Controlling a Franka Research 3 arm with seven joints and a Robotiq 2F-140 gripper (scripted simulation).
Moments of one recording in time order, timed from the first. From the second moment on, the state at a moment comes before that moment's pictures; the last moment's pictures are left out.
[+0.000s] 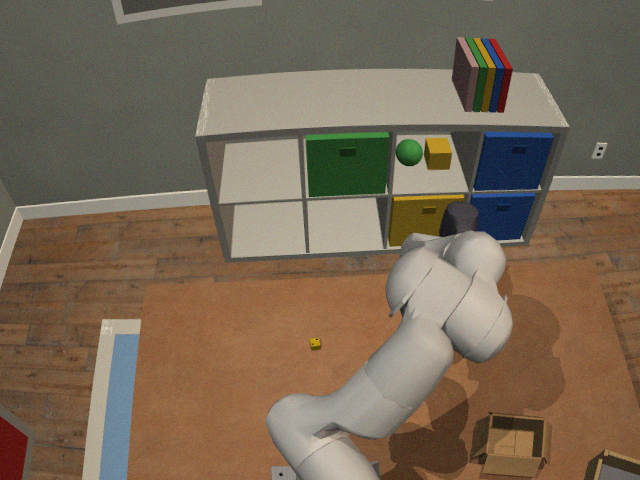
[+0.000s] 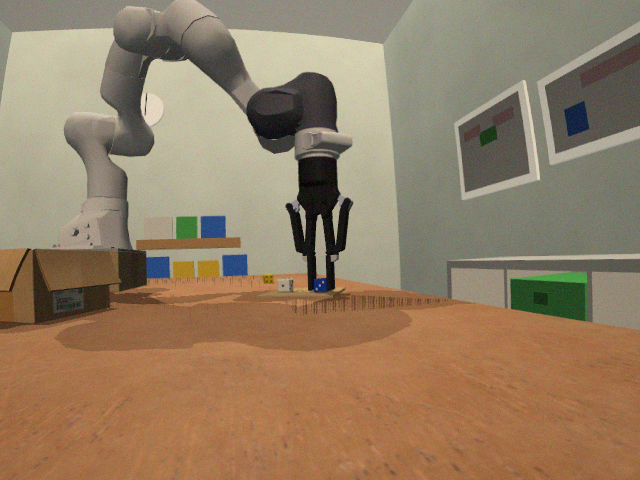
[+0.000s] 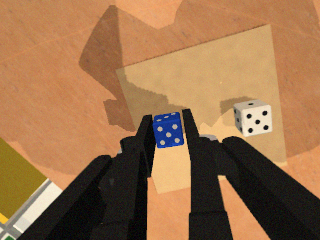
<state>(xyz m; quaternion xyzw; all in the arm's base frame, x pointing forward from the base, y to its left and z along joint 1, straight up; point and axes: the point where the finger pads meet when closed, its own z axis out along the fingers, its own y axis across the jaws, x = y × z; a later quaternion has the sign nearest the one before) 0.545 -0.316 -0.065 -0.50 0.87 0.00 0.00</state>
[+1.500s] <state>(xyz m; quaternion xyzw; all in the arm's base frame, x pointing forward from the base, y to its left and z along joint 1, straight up) 0.554 -0.322 0.022 -0.49 0.87 -0.01 0.01</state>
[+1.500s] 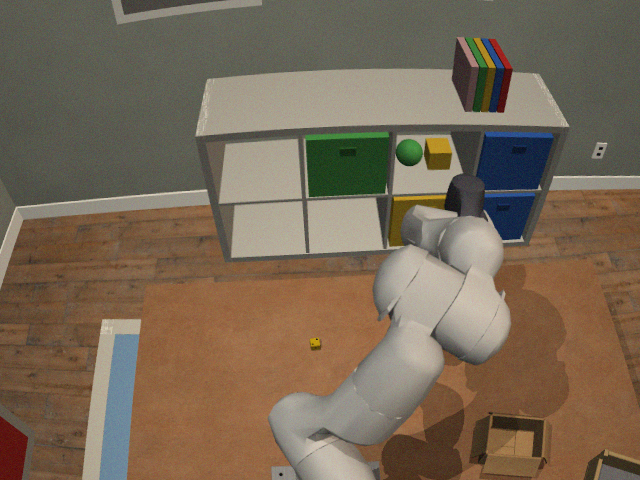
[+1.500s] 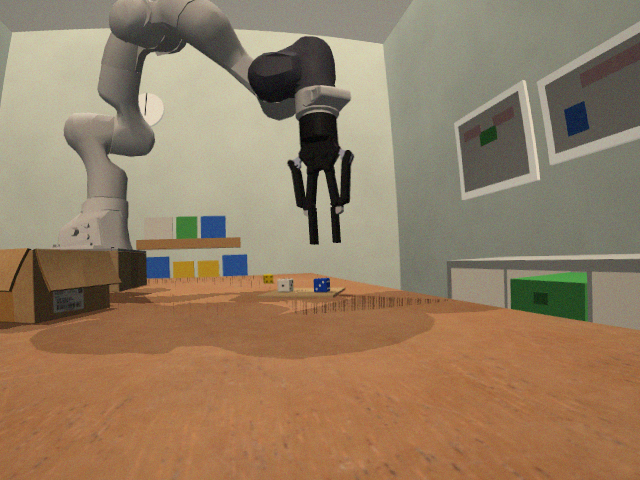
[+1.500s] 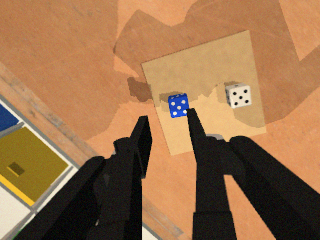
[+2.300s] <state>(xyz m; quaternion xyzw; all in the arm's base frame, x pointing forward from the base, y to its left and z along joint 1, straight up) 0.548 -0.319 0.024 -0.50 0.87 0.00 0.00</state>
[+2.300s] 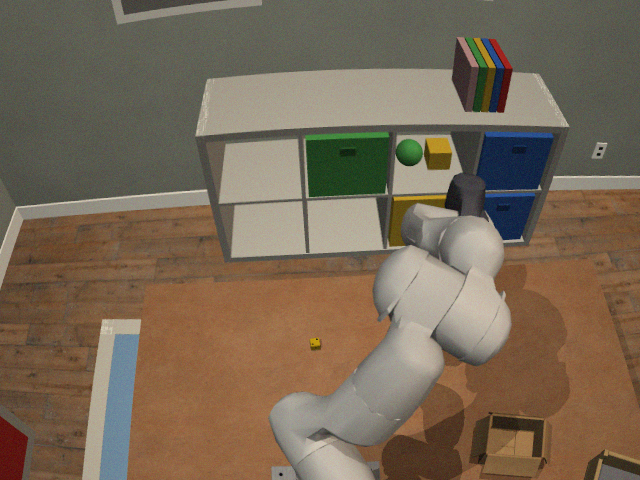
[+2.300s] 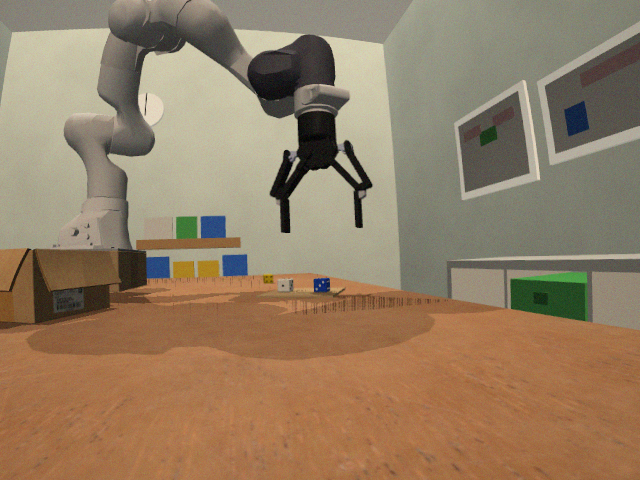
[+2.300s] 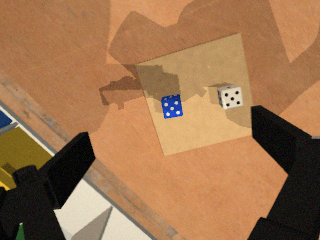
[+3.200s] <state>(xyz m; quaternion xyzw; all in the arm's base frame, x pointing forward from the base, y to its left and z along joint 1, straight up) 0.552 -0.321 0.084 -0.49 0.87 -0.01 0.01</state>
